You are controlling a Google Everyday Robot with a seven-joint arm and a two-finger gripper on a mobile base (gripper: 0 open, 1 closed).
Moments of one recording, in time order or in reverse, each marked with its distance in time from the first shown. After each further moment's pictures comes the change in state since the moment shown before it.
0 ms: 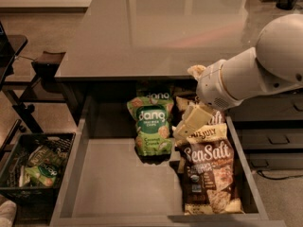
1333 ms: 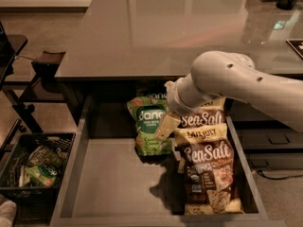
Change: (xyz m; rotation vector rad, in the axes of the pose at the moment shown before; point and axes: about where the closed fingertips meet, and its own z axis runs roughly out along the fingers) arm 0.025 -0.019 0.130 -0.025 0.121 -0.057
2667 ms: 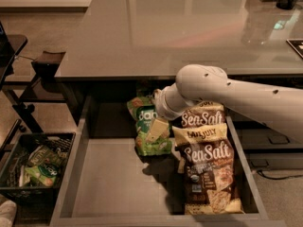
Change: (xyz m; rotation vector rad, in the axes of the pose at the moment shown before) arm 0.000 -0.007 0.079 -0.056 -0.042 -0.035
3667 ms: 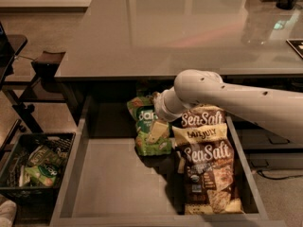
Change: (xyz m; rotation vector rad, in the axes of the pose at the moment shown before) arm 0.012 -0.007 0.027 -0.006 -0.003 -0.044
